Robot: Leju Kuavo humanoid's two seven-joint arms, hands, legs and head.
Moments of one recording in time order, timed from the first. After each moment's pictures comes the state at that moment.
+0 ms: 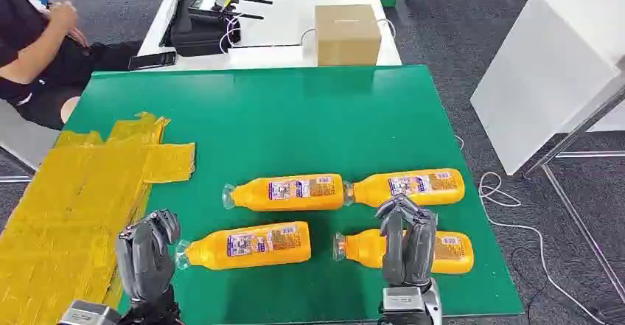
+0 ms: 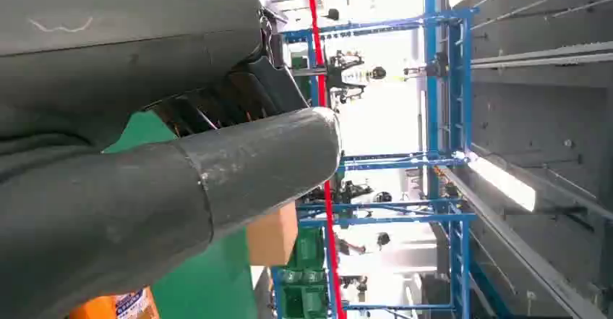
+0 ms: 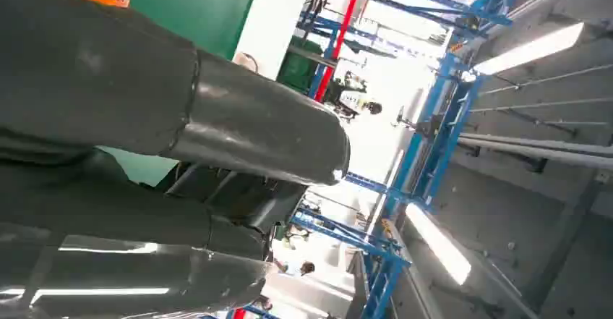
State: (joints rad) left arm 0.28 -0.26 -0.16 -1.82 -0.14 0.11 -0.69; right arm 0.16 0.21 0.32 -1.69 0.37 -0.40 -0.60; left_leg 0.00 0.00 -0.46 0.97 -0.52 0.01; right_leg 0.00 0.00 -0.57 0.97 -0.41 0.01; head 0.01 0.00
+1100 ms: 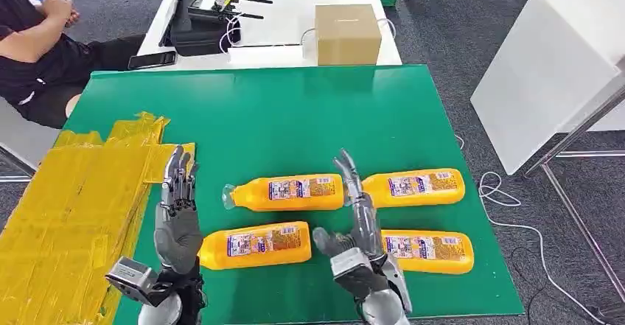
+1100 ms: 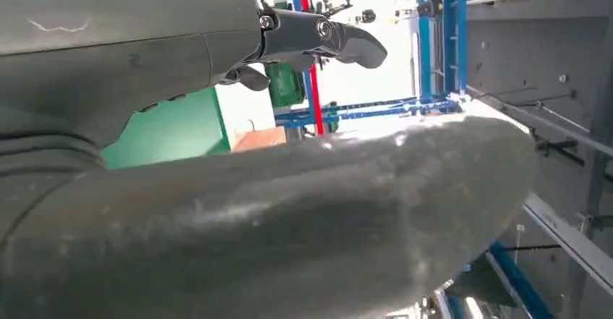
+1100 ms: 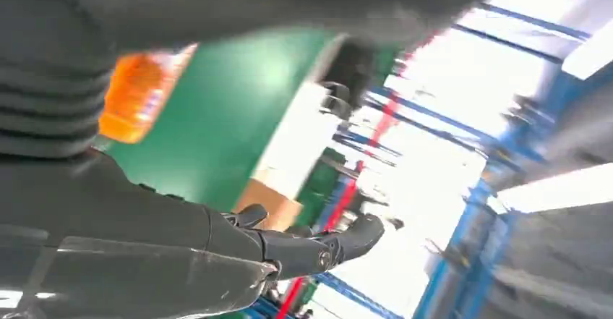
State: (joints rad) left arm 0.09 -0.27 -0.16 -1.63 -0.19 0.01 -0.70; right arm 0.00 0.22 0.41 -1.46 0.52 -0.20 -0.43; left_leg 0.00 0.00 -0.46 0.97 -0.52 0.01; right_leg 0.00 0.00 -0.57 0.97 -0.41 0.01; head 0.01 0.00
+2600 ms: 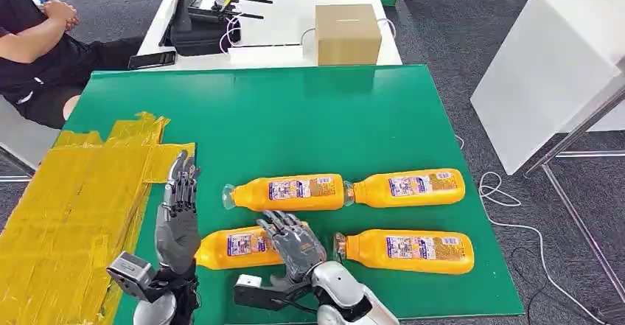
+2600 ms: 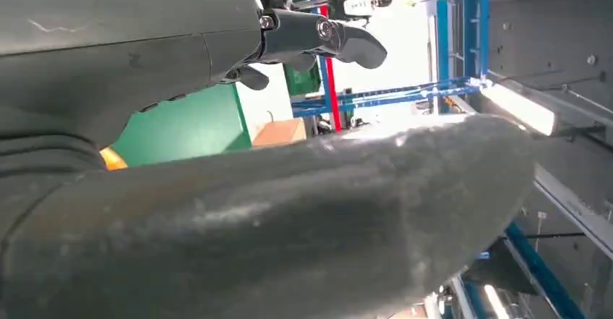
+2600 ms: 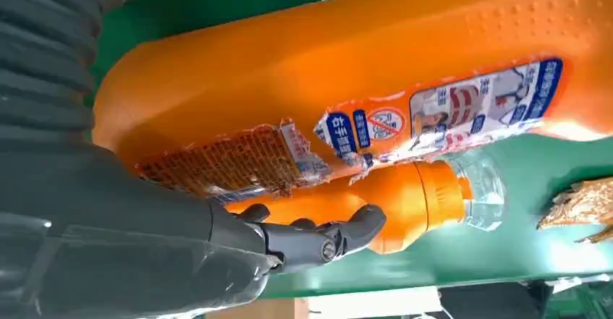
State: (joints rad) left arm 0.08 -0.28 -0.09 -1.59 -0.20 -0.08 -0.70; right arm -0.20 0.19 0.78 -1.05 1.01 -0.11 0.10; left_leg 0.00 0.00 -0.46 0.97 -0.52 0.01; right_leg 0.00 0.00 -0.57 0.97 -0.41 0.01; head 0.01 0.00
